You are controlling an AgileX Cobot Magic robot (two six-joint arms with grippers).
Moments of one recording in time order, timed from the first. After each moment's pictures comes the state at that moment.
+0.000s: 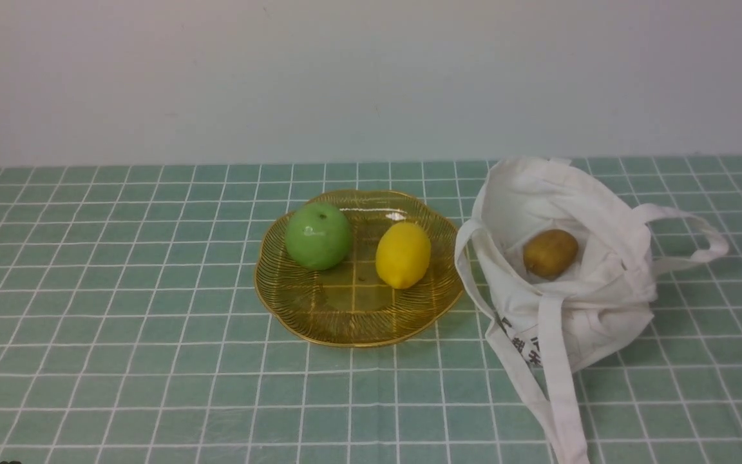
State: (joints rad) right arm 0.41 0.24 -0.45 0.15 0.17 -0.14; left arm -0.10 -0.01 0.03 0.02 0.38 -0.10
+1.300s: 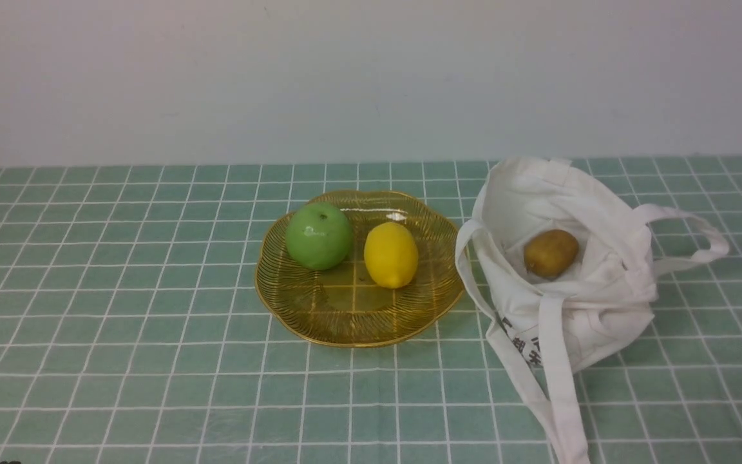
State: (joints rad) right arm -0.03 -0.01 0.03 0.00 0.28 0.03; left arm -0.10 -0.01 0.03 0.02 0.38 -0.10
